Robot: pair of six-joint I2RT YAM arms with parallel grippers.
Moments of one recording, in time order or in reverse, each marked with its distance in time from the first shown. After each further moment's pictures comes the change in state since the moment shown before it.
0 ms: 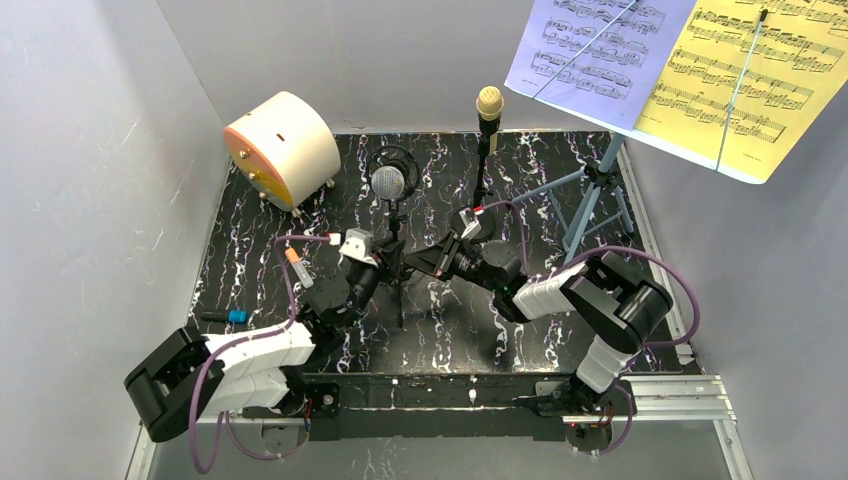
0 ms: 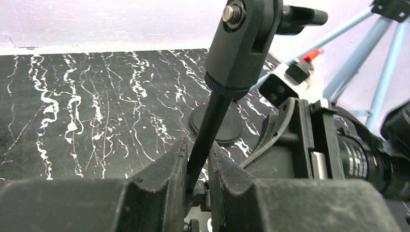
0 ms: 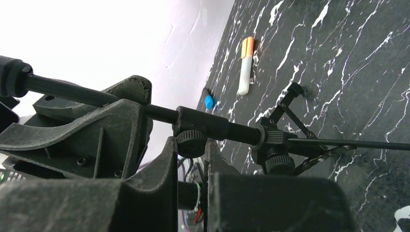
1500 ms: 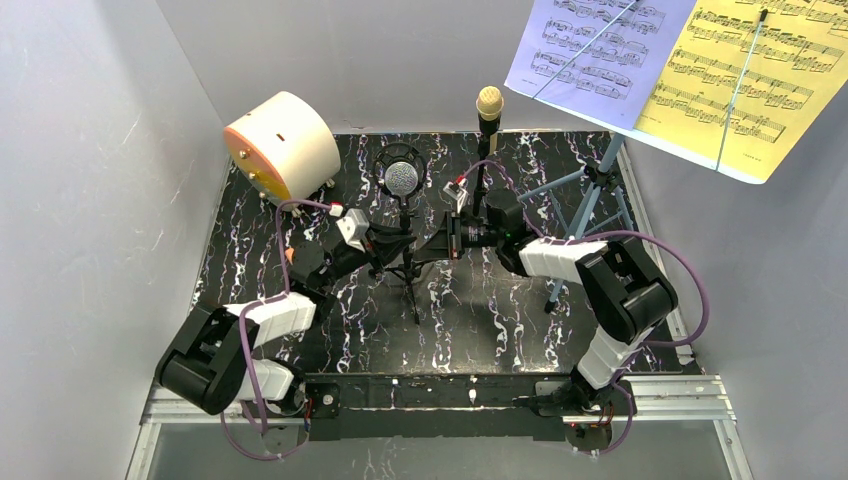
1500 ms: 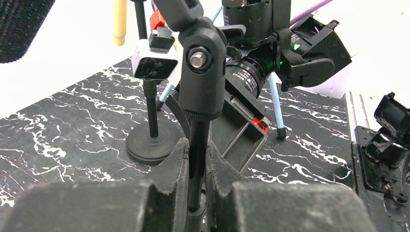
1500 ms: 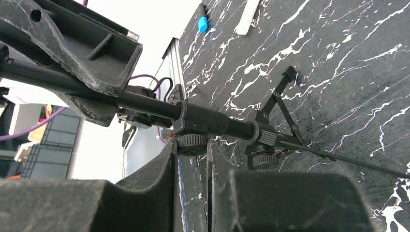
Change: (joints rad) left arm 0.409 0.193 0.091 0.237 1.010 -0.049; right arm -0.228 0.023 0.290 -0.503 -0.681 -0.372
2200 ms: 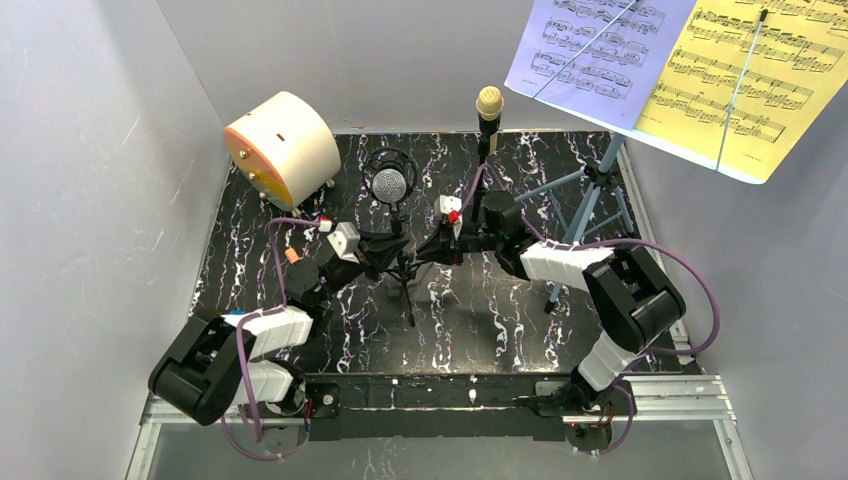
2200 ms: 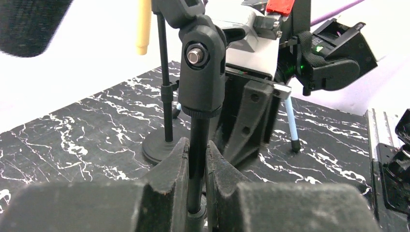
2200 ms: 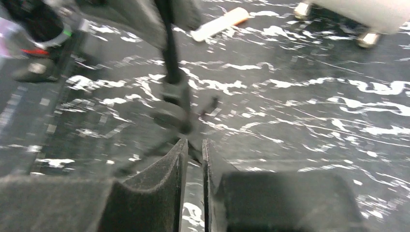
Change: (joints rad) left arm -0.029 -0.037 -0.104 0.117 -0.120 0.036; right arm 0.031 -0.055 0.001 -0.077 -0.060 -0.946
